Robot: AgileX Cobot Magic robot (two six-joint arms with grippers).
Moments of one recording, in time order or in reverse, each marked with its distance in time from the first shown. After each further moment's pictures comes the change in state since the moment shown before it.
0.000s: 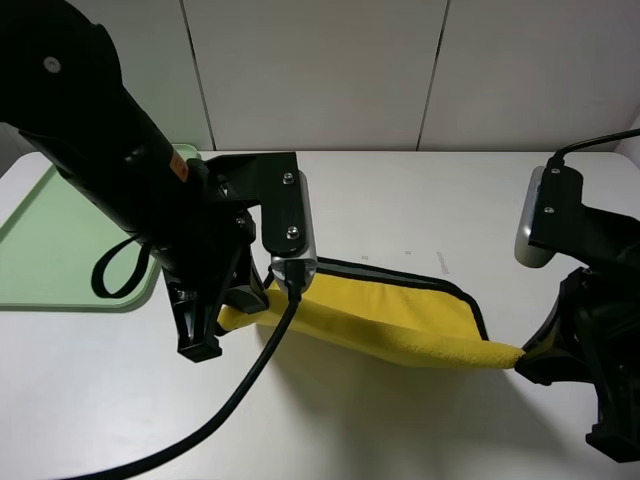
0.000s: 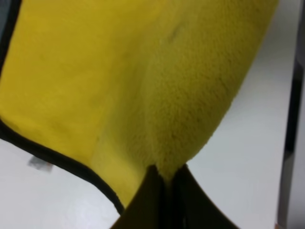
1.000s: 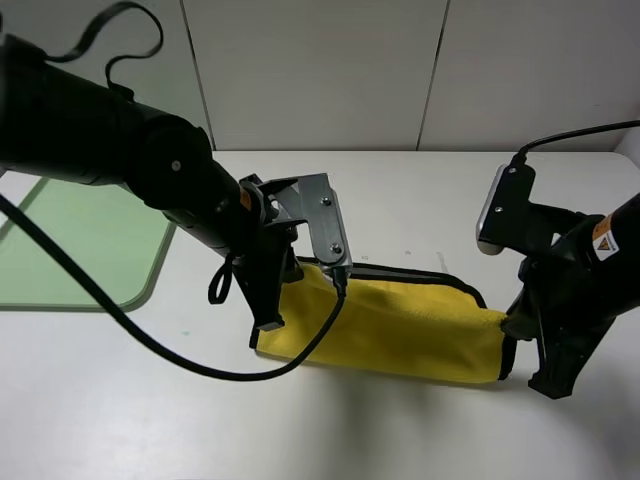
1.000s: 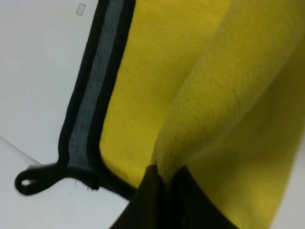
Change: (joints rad) left arm 0.026 0.260 0.000 0.104 -0.433 -0.016; right arm 0.000 0.211 0.000 -0.250 -0.221 0.119
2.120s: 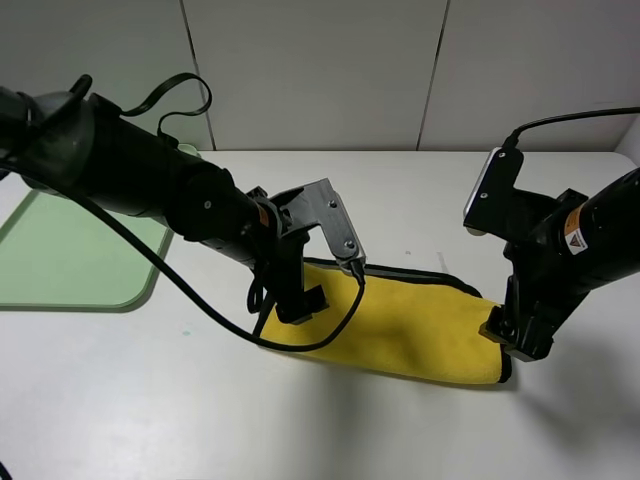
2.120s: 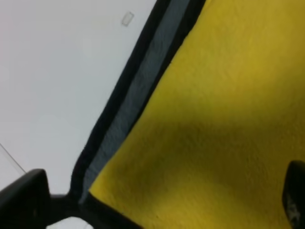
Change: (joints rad) left arm 0.010 0.125 0.000 -0.002 -0.216 -0.126; right arm 0.000 0.078 0.000 -0.245 -0.159 0.205
